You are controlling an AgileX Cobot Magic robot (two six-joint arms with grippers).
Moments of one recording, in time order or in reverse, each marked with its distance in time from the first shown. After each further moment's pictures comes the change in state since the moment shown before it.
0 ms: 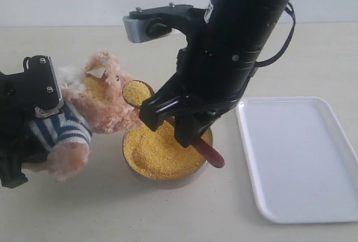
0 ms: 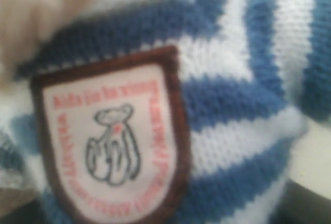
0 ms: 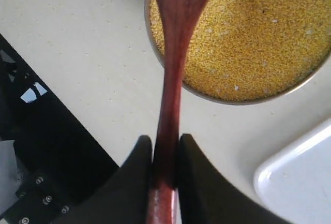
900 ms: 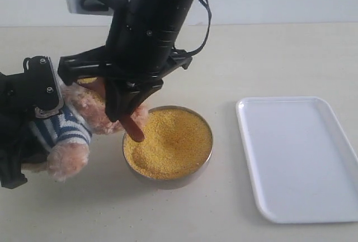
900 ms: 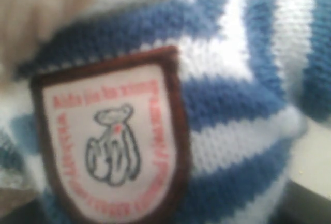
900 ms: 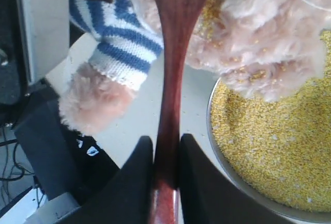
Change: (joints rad) left arm 0.000 0.000 0.000 -0.002 0.002 0.000; right arm 0.013 0.275 -0.328 0.157 0.001 0.070
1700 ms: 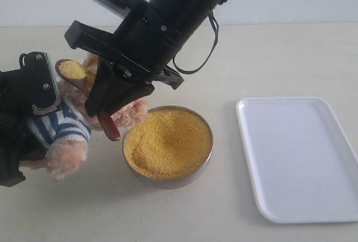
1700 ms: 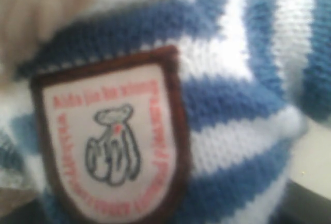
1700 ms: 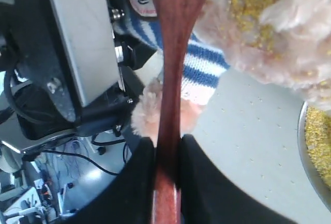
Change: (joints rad) left arm 0.000 -0.026 0.000 0.000 0.004 0.000; right arm -0.131 0.031 0.112 0.454 0.002 -0.212
